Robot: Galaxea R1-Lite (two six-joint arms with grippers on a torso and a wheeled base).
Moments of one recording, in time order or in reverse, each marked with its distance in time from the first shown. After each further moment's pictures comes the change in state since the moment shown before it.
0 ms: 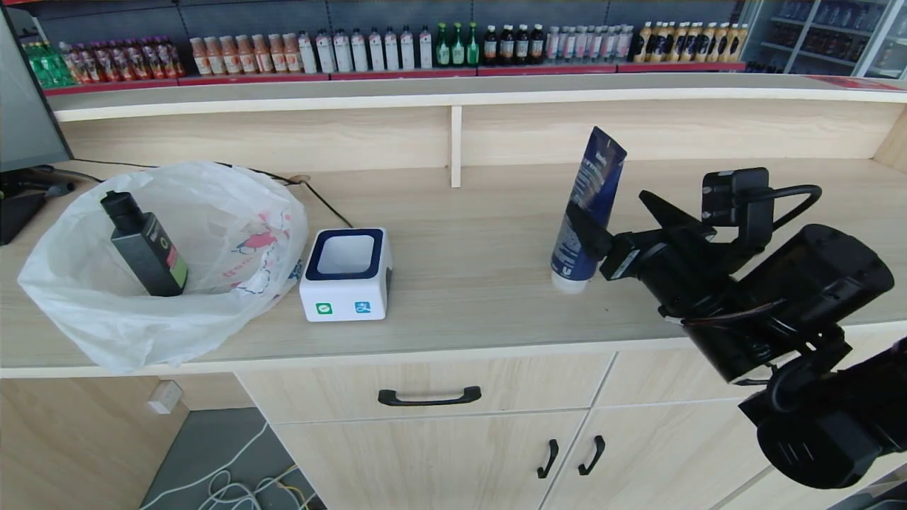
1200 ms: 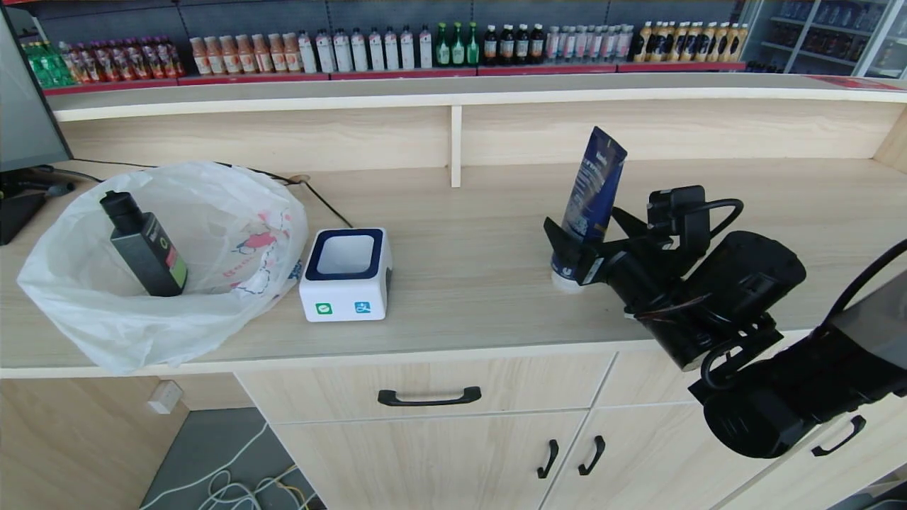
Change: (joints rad) left arm 0.000 0.000 0.000 0.000 0.000 0.000; right arm -0.018 0.134 -0.106 0.033 0.029 0.007
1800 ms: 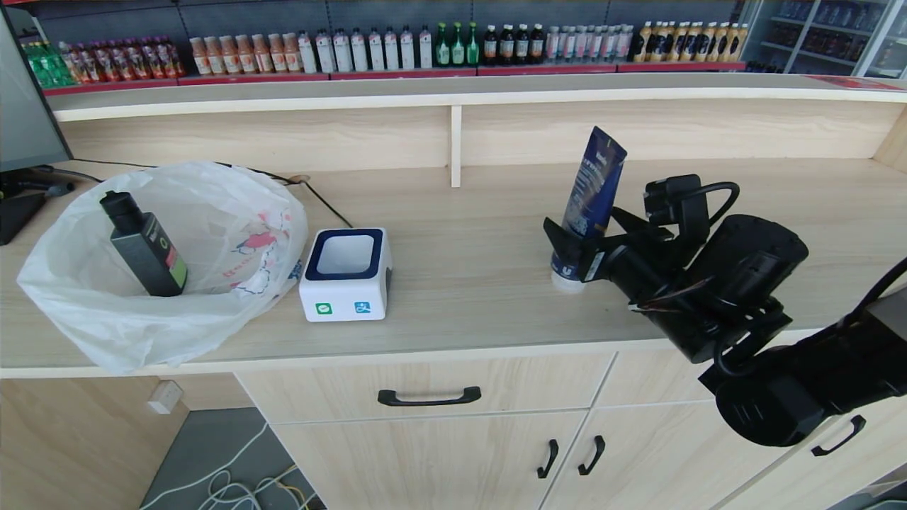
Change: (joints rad) left arm 0.000 0.000 0.000 0.000 0.000 0.000; right arm -0.003 -0.049 -0.033 0.153 0.004 0.002
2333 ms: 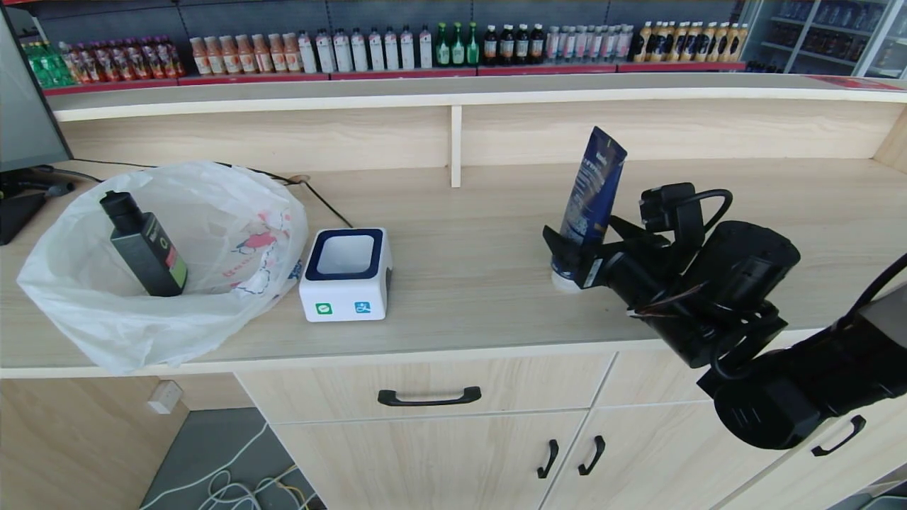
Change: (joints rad) left arm 0.000 0.000 0.000 0.000 0.000 0.000; right arm -0.004 0.012 0.013 0.007 0.002 0.015
